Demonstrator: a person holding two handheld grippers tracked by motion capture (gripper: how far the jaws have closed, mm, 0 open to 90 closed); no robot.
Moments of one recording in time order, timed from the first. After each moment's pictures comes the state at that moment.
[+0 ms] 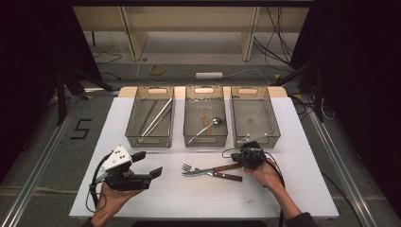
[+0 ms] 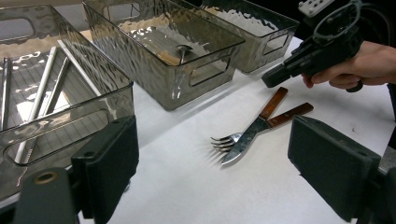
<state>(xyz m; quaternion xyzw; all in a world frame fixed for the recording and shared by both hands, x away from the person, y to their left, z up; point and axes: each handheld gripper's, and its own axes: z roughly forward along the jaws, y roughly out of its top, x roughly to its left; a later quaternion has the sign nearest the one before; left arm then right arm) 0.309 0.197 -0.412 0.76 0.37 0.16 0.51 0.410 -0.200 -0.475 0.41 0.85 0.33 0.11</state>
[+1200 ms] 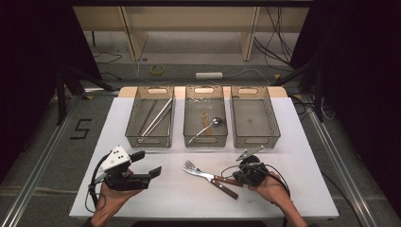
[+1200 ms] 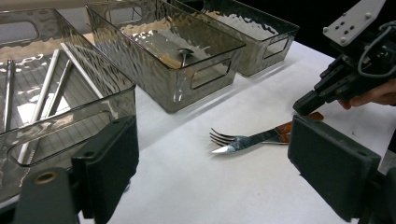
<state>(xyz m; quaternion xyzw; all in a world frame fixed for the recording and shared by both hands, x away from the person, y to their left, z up) 0.310 0.199 -0.412 0.75 0.38 0.16 0.52 0.362 -0.196 -0.470 0.38 0.89 0.26 0.06</state>
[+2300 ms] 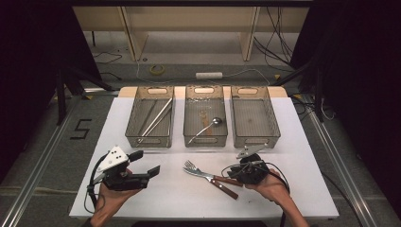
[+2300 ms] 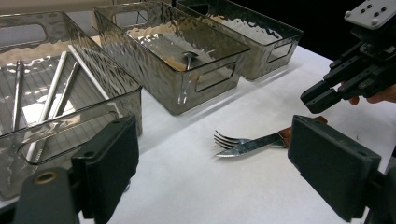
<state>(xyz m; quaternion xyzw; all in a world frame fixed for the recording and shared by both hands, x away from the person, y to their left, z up) 0.308 0.202 -0.412 0.74 0.38 0.17 0.52 0.358 -0.193 -0.449 0.35 0.88 0.32 0.06</state>
